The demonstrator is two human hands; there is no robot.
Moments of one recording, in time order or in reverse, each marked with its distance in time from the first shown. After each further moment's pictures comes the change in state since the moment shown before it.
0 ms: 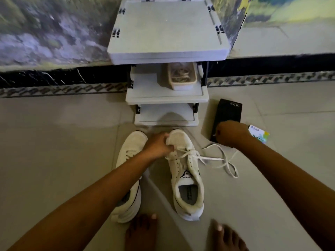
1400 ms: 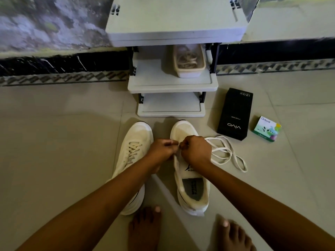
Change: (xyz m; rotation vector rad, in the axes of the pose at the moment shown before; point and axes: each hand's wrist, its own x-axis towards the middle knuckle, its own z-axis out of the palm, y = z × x) left_hand -0.008 -0.032 0.035 -0.610 -0.062 -0.205; right_hand -0.009 -0.097 0.089 0.523 0.190 0.018
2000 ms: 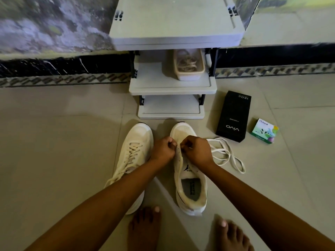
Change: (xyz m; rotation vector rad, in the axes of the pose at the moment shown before) left_hand 0.014 -0.007 0.010 0.372 0.172 0.147; right_hand 0.002 0.016 0.006 0.264 -0.009 -0.097
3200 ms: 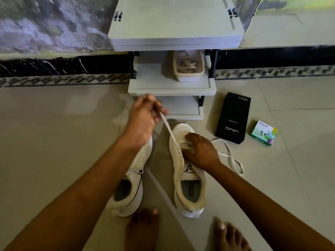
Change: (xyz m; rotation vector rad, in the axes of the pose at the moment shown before) left_hand -0.003 0.070 -0.086 -1.168 0.066 0.139; right_hand 0.006 0.019 -0.014 -0.299 -0.120 -0.103
